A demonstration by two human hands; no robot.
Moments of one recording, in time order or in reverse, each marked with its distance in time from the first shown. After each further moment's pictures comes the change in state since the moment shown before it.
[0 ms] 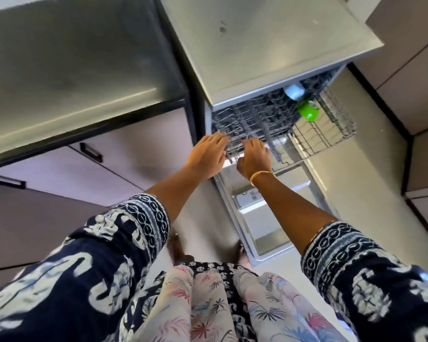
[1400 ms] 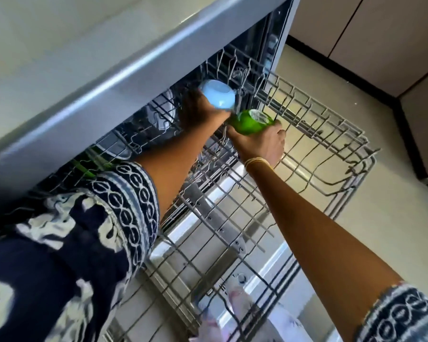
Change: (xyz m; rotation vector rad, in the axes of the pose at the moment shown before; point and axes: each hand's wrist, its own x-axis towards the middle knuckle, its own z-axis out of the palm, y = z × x) left_hand 0.516 0.051 0.331 -0.345 0.042 -0.518; right_hand 0.337 0.332 0.155 0.488 0.471 0.904
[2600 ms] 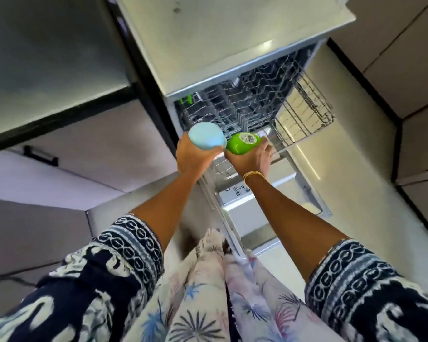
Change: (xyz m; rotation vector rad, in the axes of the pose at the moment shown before) left_hand -0.440 -0.107 -0.307 -0.406 0.181 -0.329; right_hand -0.359 -0.003 -0.270 -0.013 -0.390 -0.296
